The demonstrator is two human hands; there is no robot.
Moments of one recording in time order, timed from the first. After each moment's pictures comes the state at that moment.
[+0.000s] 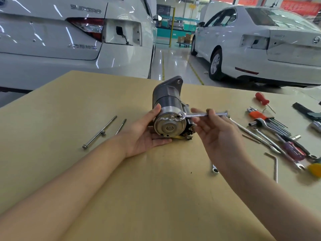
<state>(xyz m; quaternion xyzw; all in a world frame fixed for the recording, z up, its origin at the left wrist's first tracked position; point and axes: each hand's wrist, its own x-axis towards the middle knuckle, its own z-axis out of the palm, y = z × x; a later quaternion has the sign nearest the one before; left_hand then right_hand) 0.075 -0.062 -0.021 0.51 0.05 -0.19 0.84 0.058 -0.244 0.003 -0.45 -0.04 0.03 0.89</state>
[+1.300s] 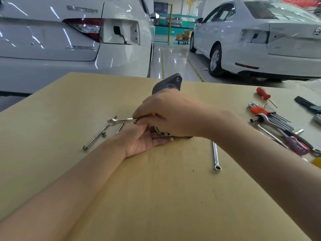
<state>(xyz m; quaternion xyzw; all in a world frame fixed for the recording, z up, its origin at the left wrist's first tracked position) 0.076 -0.059 -0.026 0.50 0.02 -0.17 0.85 0.071 -0.183 0.064 -0.84 -0.52 -0.11 0.07</state>
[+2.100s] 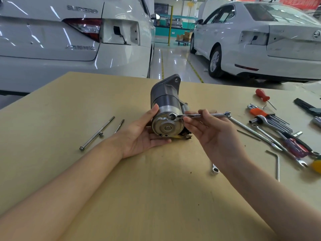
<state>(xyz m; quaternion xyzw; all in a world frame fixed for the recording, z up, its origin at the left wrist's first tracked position) 0.075 -0.061 -0.024 0.50 0.03 -0.20 0.84 0.065 -0.250 -0.009 -0.45 -0.11 0.05 0.88</state>
